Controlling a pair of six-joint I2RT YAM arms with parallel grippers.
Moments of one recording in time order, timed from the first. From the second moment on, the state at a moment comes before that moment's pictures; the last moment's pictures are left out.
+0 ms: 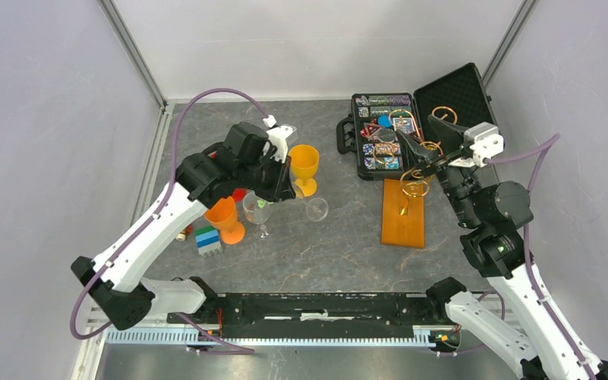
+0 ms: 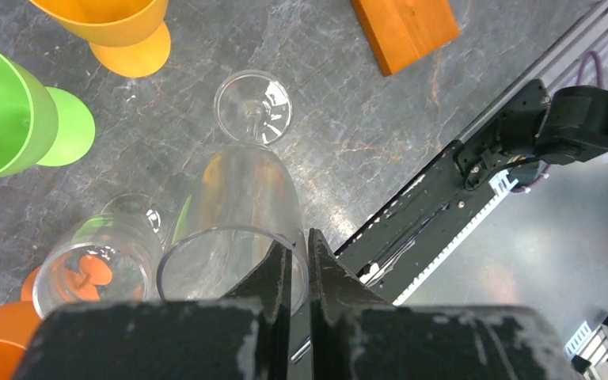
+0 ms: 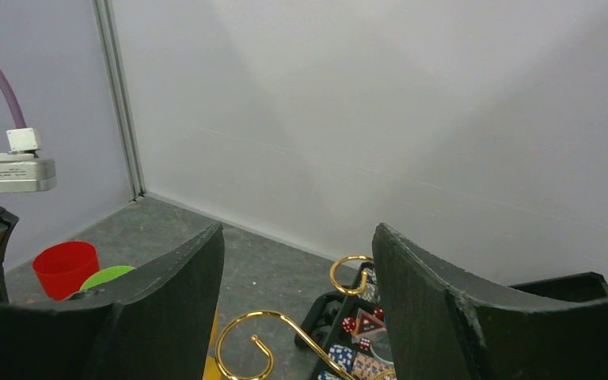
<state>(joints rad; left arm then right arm) -0.71 1.23 1.43 -0.93 0.23 -0.27 0.49 0.69 0.95 0.13 0.03 -0.08</state>
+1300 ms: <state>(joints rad) -0.82 1.59 1.77 -1.23 -0.10 -0.27 0.49 0.53 0.87 -0.06 0.16 -0.17</state>
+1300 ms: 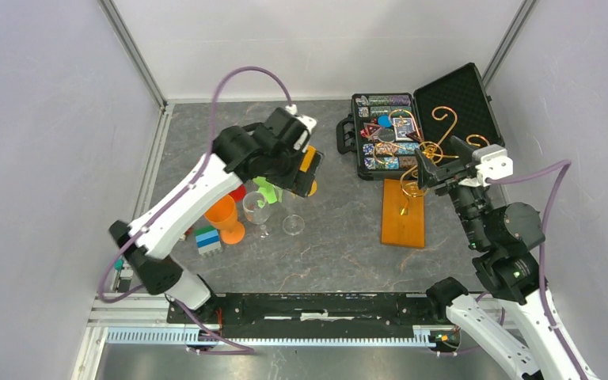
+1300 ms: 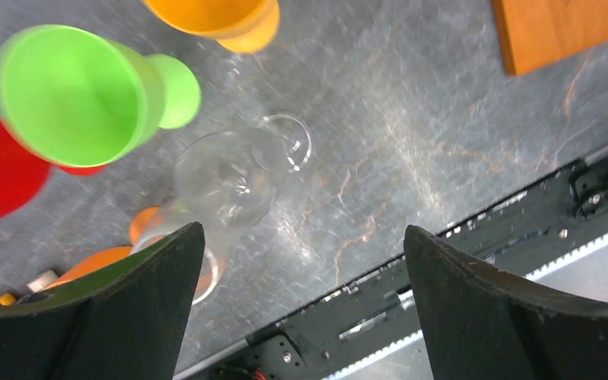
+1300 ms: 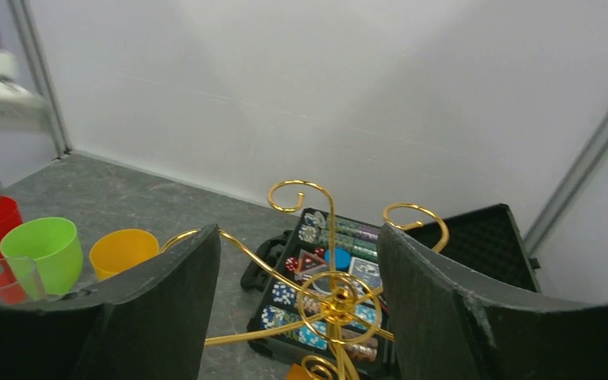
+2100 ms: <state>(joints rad) -0.82 0.70 1.64 -1.04 -0.45 -0.30 0.49 0.36 1.07 -0.23 0.50 -0.34</state>
